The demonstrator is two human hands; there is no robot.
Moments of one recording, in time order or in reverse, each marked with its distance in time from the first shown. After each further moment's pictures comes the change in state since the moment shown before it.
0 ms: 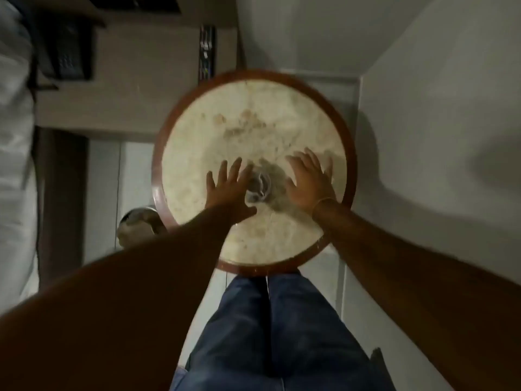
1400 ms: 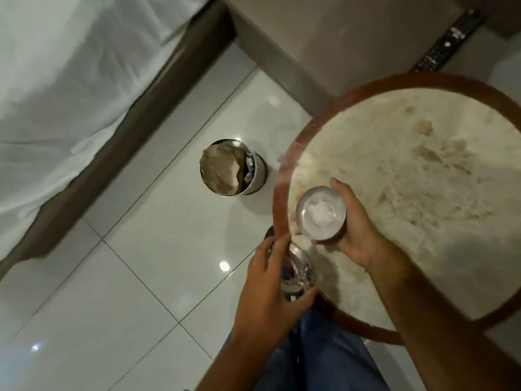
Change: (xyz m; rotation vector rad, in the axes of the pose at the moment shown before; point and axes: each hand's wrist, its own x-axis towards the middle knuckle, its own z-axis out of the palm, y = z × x) left_hand -0.182 -0.064 0.143 -1.098 0.565 -0.505; right_hand 0.021 -0.193 0.124 1.038 -0.824 0.385
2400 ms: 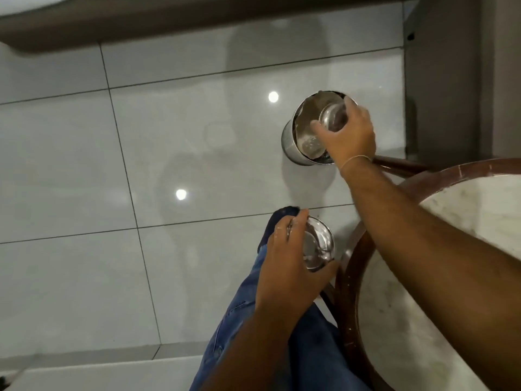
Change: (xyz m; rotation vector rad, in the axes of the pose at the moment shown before) left_hand -0.009 -0.131 -0.003 -0.441 0.304 -0.467; right_hand 0.189 0.057 0.247 -1.650 0.207 -0.793
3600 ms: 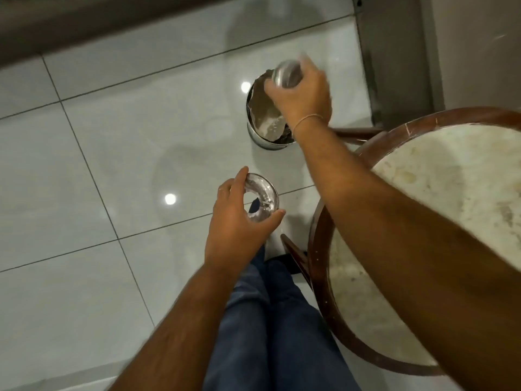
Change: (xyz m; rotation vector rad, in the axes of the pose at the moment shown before) left_hand 0.040 0.007 -0.017 0.063 0.089 0.016; right_hand -0.003 -0.010 -0.036 0.196 0.064 0.100
